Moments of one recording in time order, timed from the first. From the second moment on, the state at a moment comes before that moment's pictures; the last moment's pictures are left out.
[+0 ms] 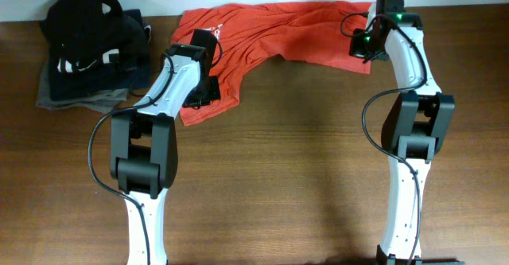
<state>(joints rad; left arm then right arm) -0.24 2.32 1.88 -1.03 -0.10 -0.37 -0.10 2.63 2.42 -0.96 -0.14 0.13</state>
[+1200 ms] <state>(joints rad) -0.24 2.35 1.85 -1.40 -0.02 -0.36 -0.15 2.65 2.44 -1.45 0.00 0.18</state>
